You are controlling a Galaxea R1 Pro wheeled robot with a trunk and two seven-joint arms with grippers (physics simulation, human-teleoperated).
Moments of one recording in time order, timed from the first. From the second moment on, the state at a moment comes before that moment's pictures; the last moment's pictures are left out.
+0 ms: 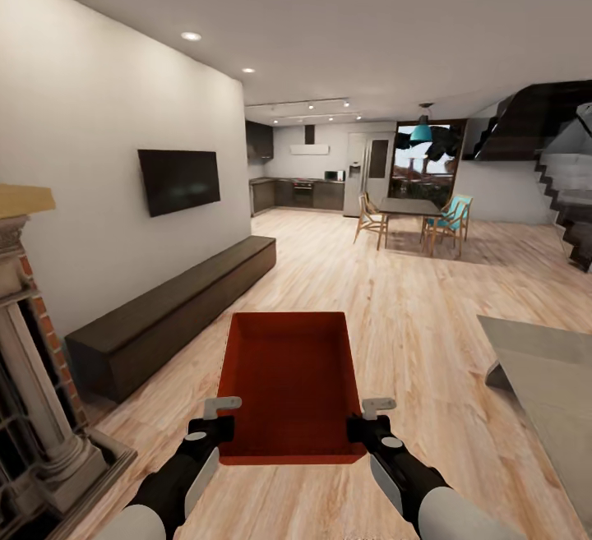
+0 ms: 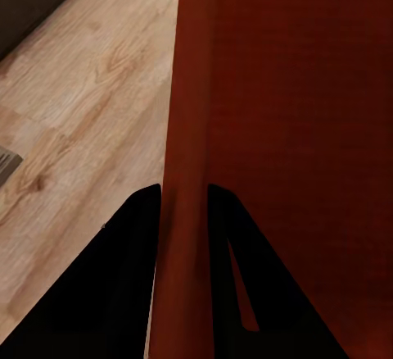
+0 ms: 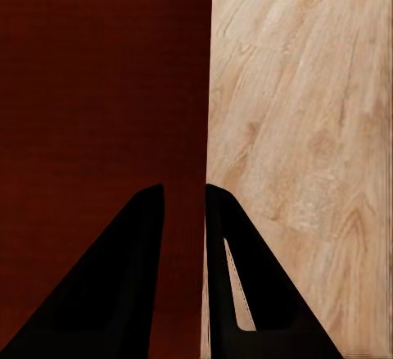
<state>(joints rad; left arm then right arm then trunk) -0.53 -0.08 -0.11 -0.57 0.12 0.19 0.24 -0.63 0.09 0.14 -0.30 -0.08 -0.05 -0.08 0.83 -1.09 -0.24</state>
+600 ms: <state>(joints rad) -0.53 -0.08 -0.11 -0.56 0.13 0.18 0.24 -0.63 0.09 0.15 -0.30 -0.08 -0.05 -0.08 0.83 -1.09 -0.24</state>
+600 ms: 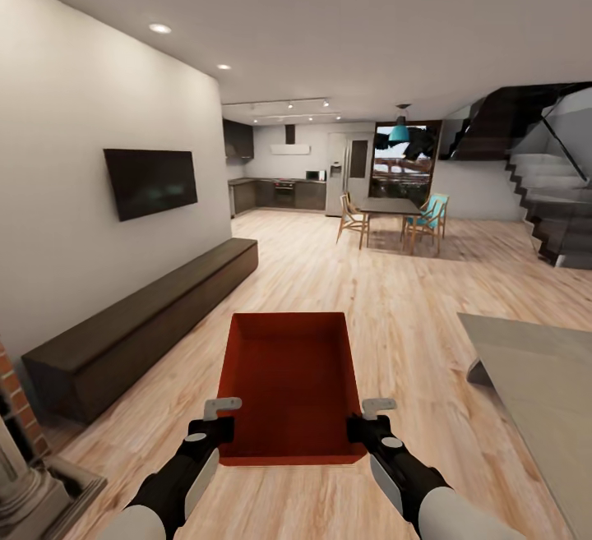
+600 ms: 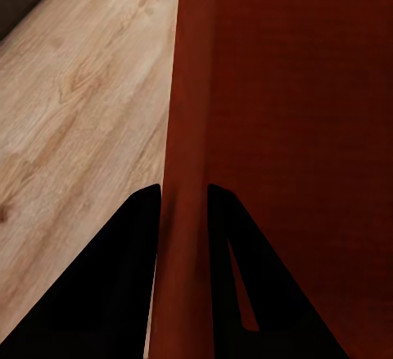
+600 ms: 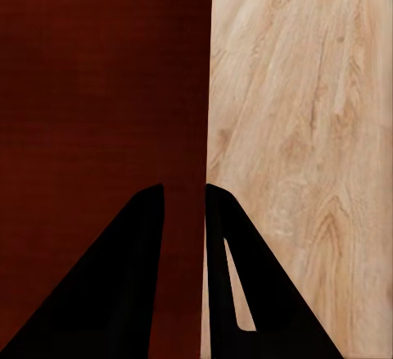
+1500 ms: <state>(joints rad) -0.53 -0.08 -0.11 -0.56 0.13 0.18 0.24 -0.63 0.09 0.15 -0.30 -0.08 -0.05 -0.08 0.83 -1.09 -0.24</state>
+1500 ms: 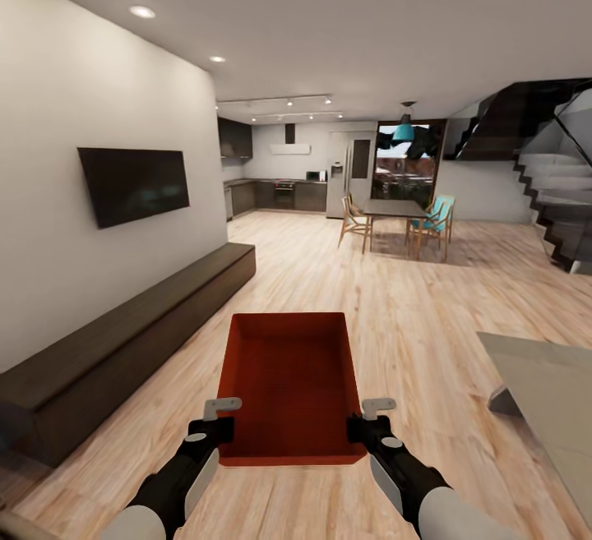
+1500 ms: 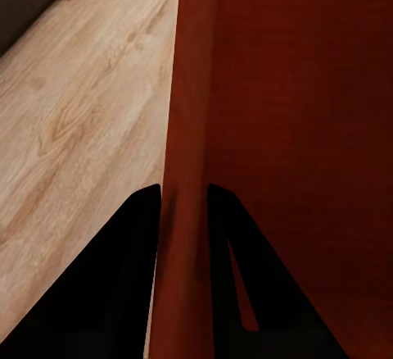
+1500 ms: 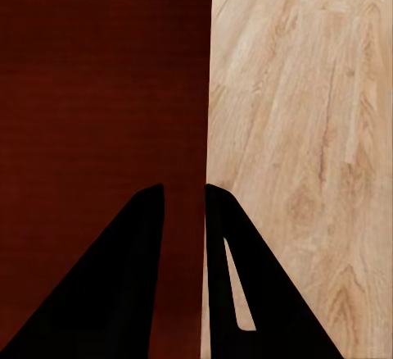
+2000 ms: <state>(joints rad) -0.53 -0.08 -0.11 -0.56 0.13 0.18 0.24 -0.63 0.09 0.16 -0.30 -0.08 -0.05 -0.09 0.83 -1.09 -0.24</state>
